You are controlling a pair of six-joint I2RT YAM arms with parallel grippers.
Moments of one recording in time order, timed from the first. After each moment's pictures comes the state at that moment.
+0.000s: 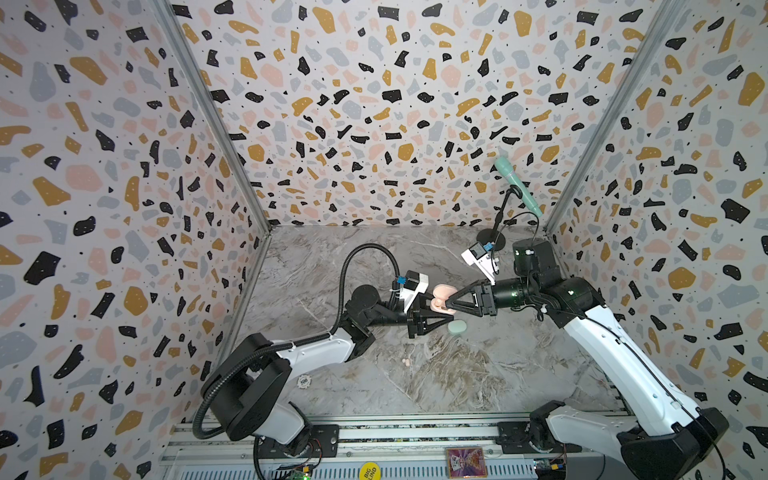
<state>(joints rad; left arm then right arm) -0.75 1.48 0.72 0.98 0.88 -0.38 0.44 1.16 1.27 -0.79 -0.94 0.21</state>
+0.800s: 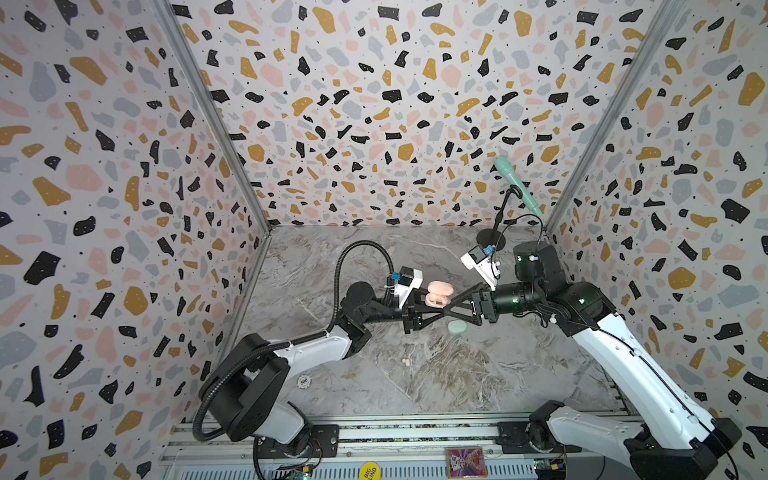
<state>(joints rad) -0.67 1.47 0.71 0.98 0.89 -0.37 0.56 1.10 1.31 -0.85 -0.79 0.25</state>
